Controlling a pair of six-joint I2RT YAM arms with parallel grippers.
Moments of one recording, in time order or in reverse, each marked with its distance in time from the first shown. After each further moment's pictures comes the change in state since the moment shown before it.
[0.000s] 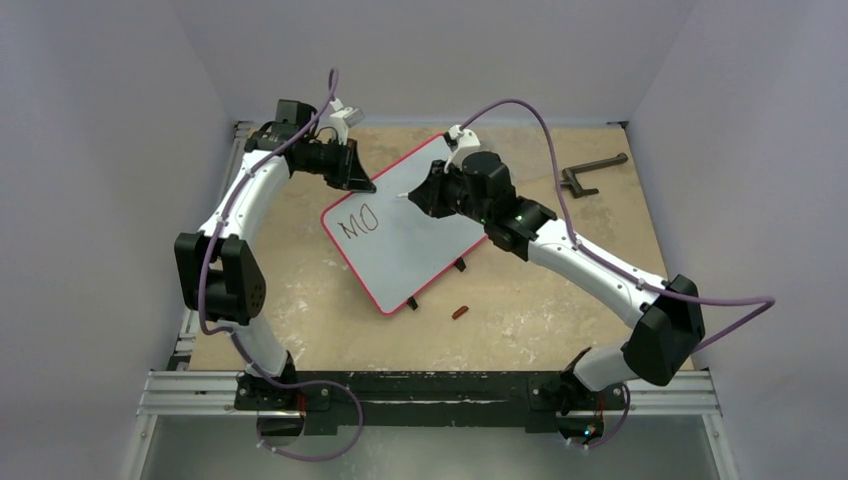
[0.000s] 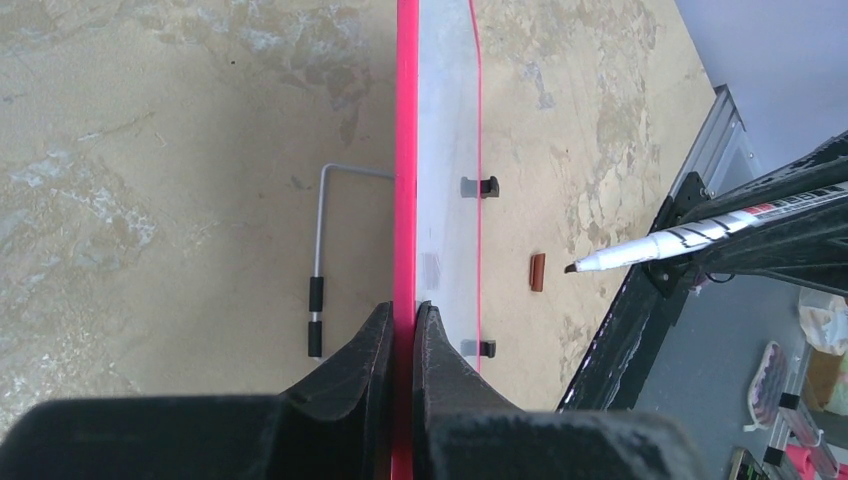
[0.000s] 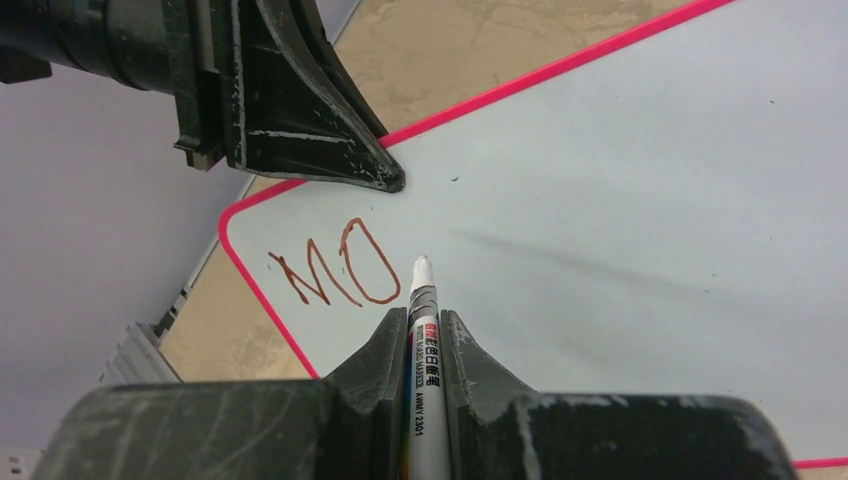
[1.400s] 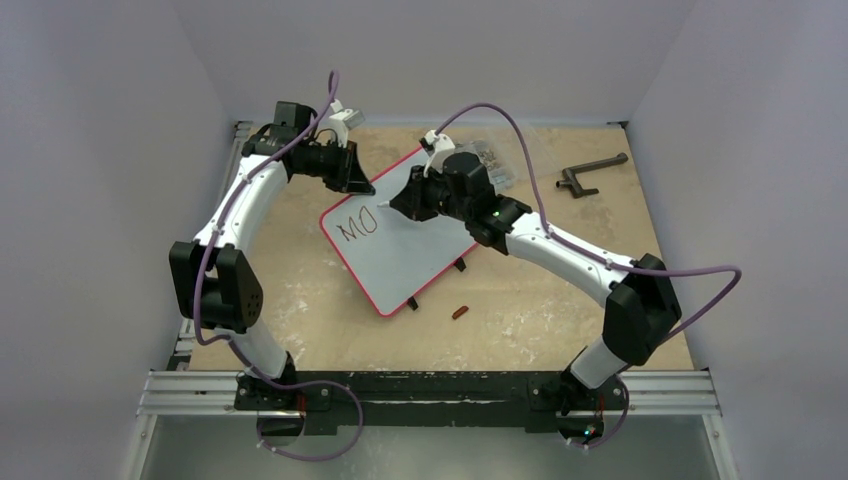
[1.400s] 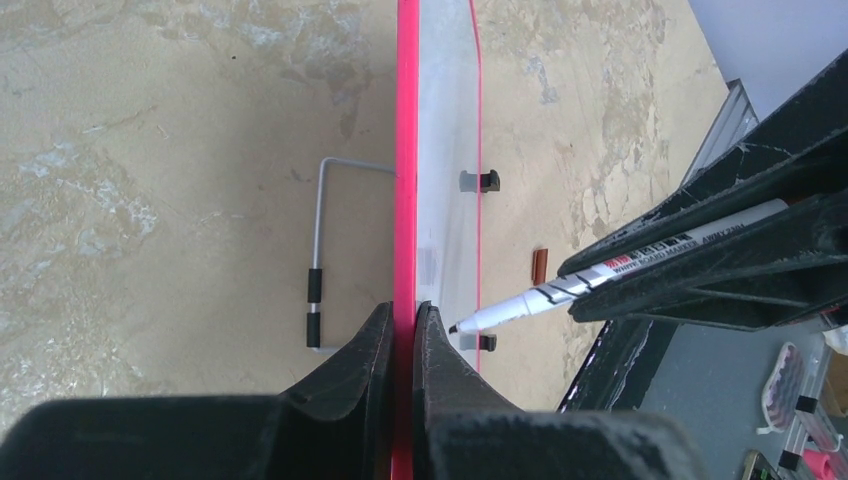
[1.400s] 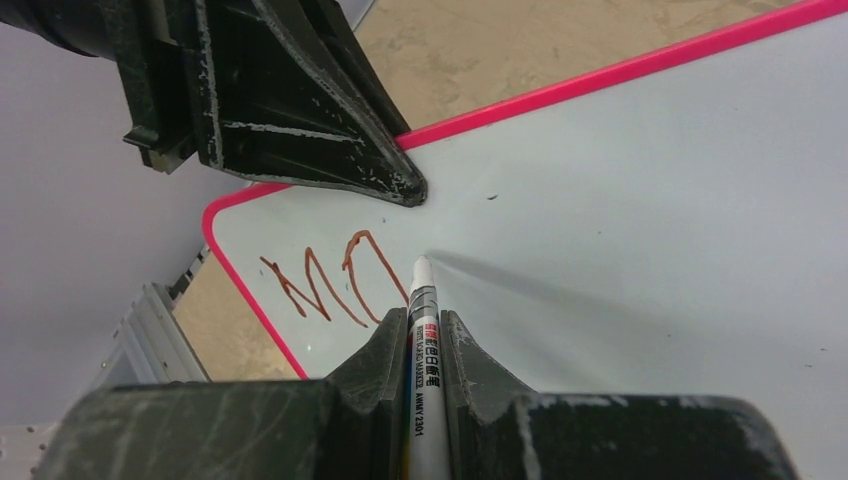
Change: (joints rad) left arm -0.011 -0.061 -0.042 0.005 -0.037 -0.001; right arm 0.012 0.134 0.019 0.090 -0.112 -0.024
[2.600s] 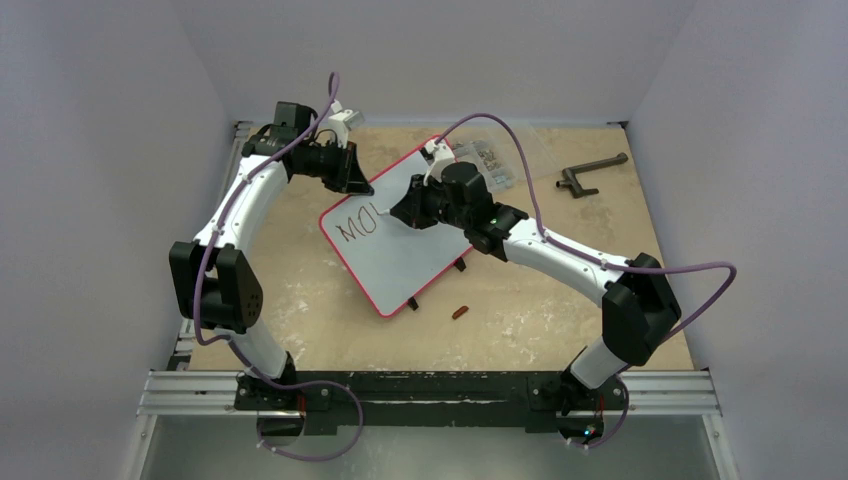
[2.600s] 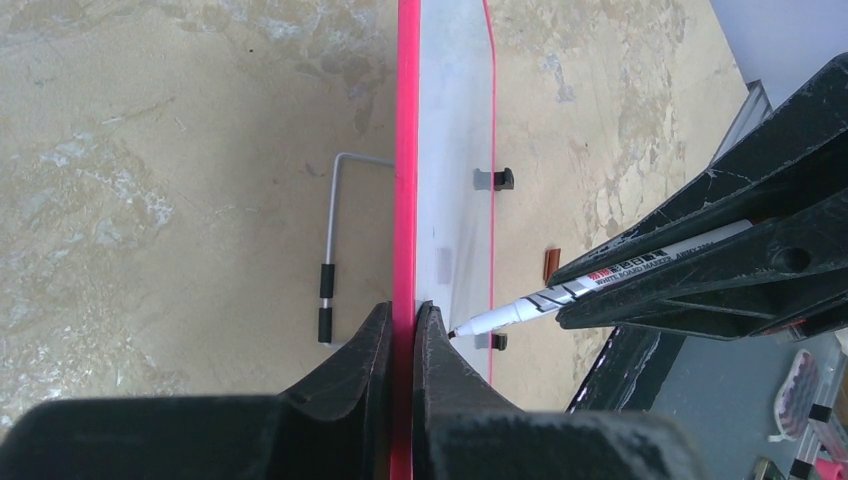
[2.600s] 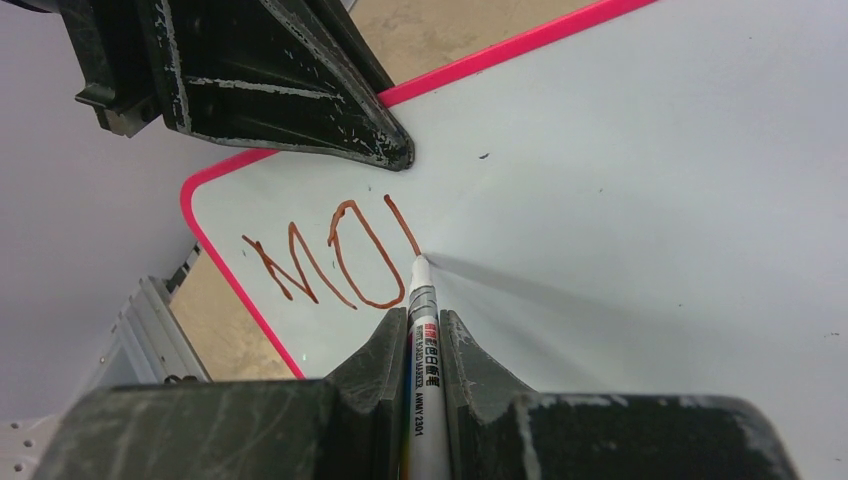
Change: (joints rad) left arm -0.002 -0.002 -0.002 -0.001 -0.027 0.002; right arm 0.008 0.004 -0.069 0.060 0.003 0.025
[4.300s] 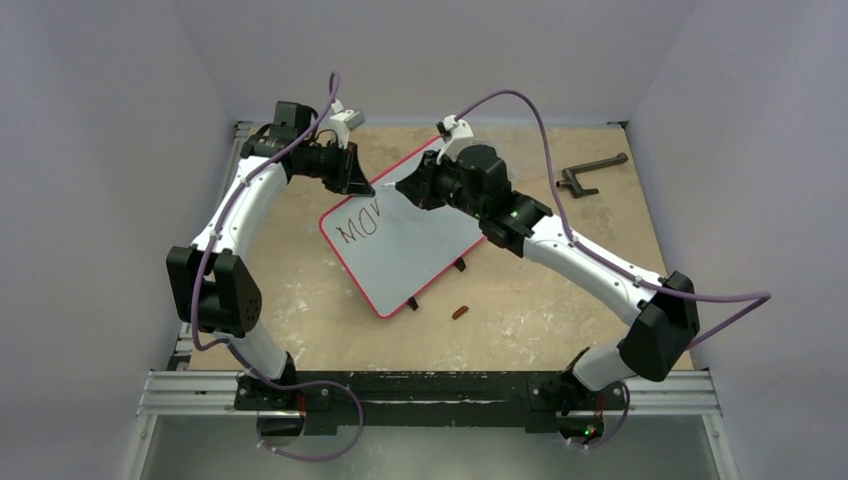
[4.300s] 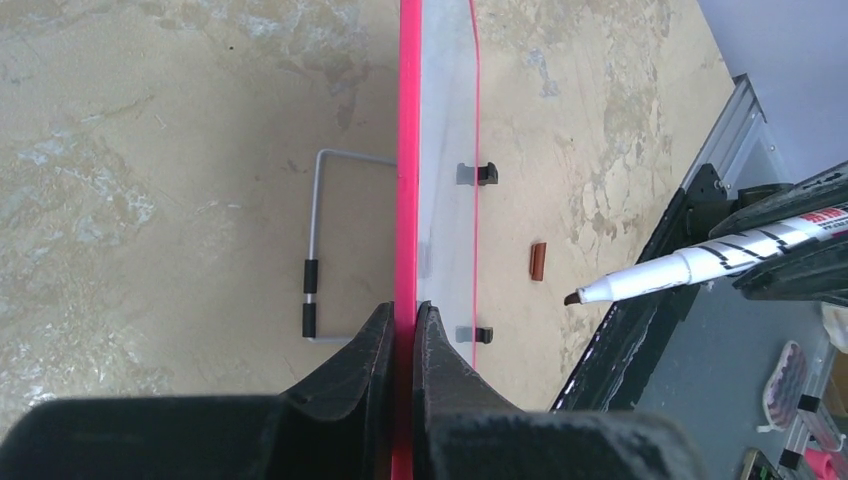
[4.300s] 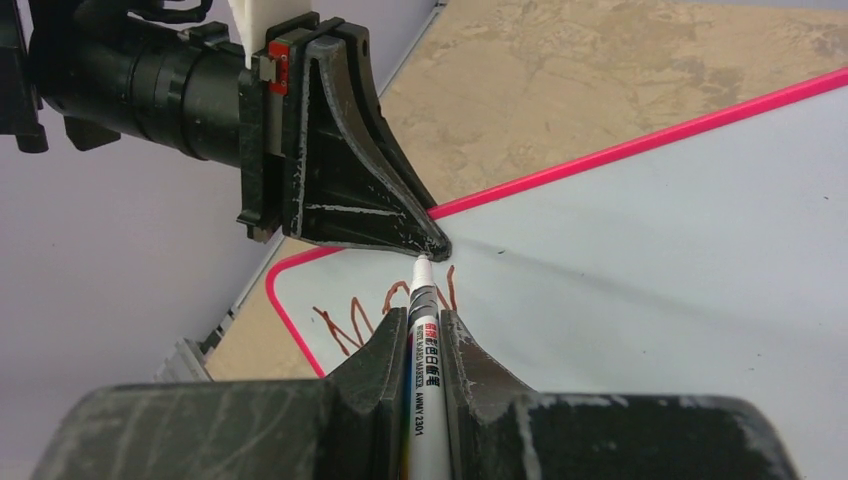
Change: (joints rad) left arm -0.009 -0.024 -0.001 -0.016 -0.001 -0.005; right arm 0.002 -0.093 0.123 -0.098 0.087 0.011
